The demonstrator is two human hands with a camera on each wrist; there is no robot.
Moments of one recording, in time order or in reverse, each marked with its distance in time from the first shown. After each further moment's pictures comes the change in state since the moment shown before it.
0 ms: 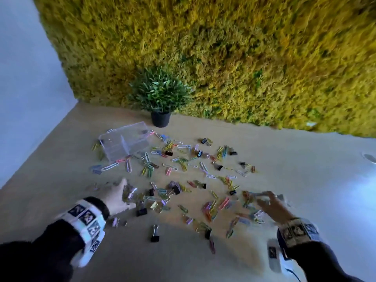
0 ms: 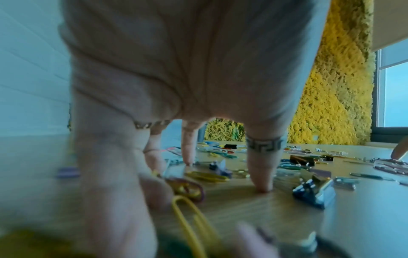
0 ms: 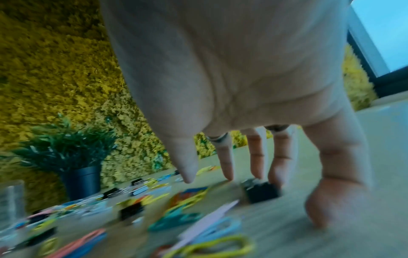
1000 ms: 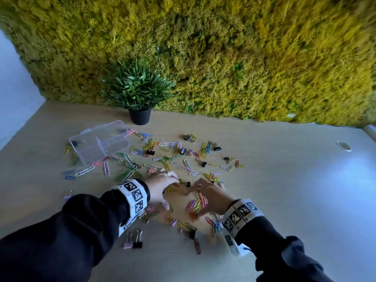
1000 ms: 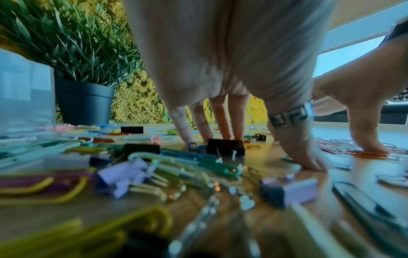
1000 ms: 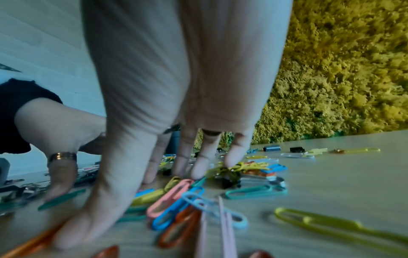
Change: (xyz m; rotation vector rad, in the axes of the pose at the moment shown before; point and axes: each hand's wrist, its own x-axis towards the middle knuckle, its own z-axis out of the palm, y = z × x) left_hand 0.031 0.138 -0.022 0.102 -0.173 0.654; right_hand -0.050 -0.109 0.020 -0.278 -0.287 -0.782
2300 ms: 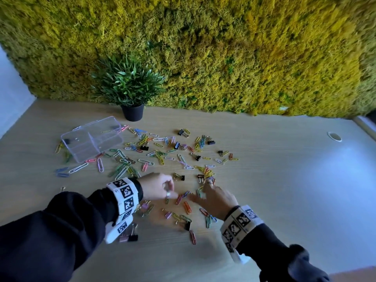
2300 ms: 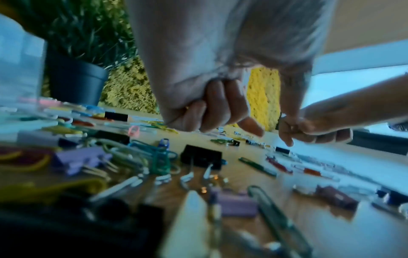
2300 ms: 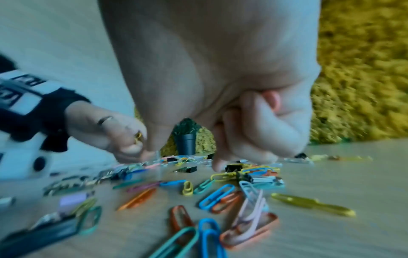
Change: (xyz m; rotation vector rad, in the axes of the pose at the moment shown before) left_hand -0.017 0.019 0.002 -0.361 -0.005 -0.077; right_hand -0.032 -0.011 0.012 0.087 0.113 0.391
